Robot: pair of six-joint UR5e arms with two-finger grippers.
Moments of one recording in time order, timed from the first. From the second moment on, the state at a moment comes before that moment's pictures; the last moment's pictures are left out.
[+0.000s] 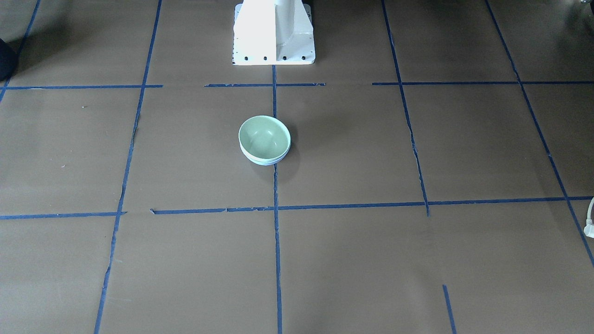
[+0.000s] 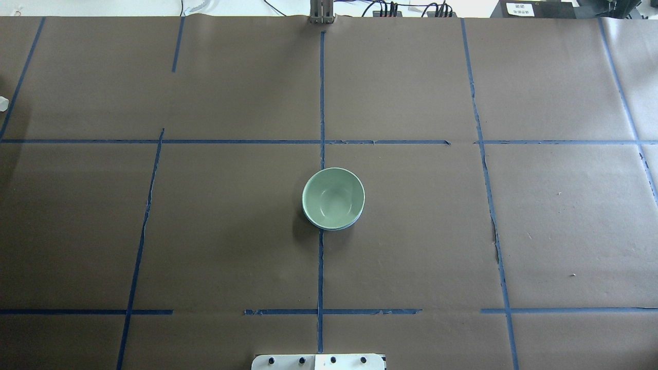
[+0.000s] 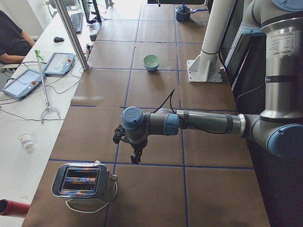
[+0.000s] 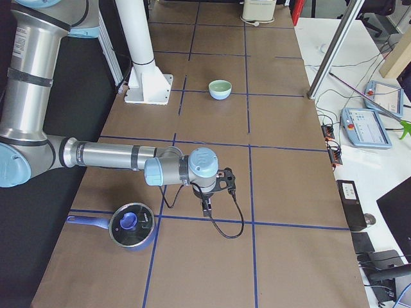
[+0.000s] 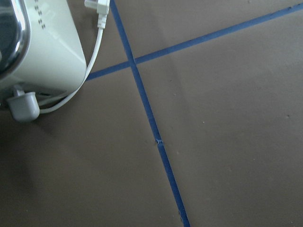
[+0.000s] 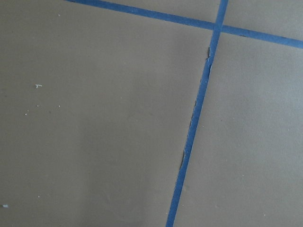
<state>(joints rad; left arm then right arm) -1.53 -1.48 -1.74 -1.47 -2.38 0.23 1.49 -1.84 1.80 -1.45 2.41 -0.10</state>
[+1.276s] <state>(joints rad) -1.53 -1.49 -1.74 -1.45 -2.37 0.15 1.48 -1.83 1.87 -1.60 2.32 -0.14</state>
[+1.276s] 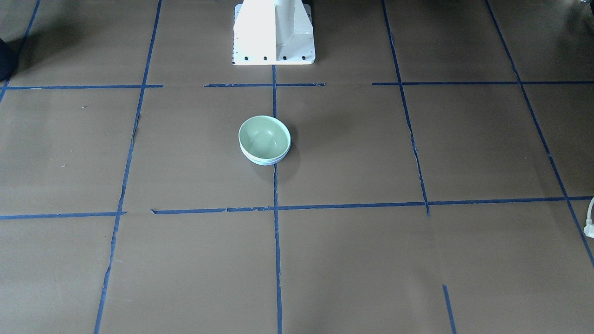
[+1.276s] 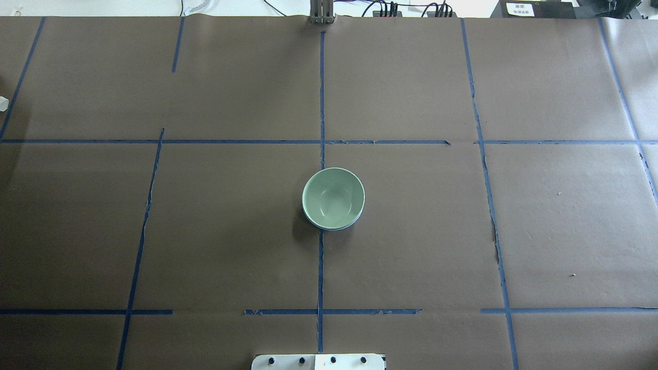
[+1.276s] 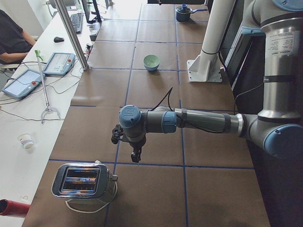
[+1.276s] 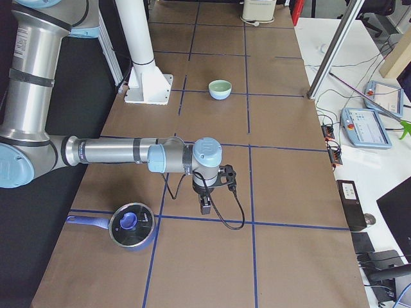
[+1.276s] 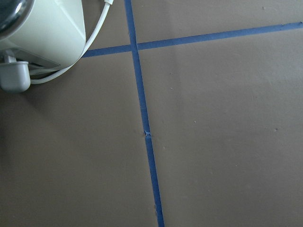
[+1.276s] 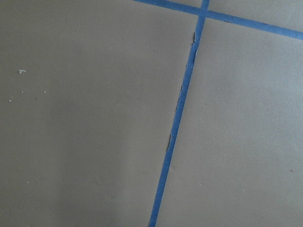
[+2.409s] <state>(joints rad) -1.53 -1.48 -1.70 -1.49 -2.37 0.15 1.52 -1.84 1.87 -1.60 2.33 -0.13</state>
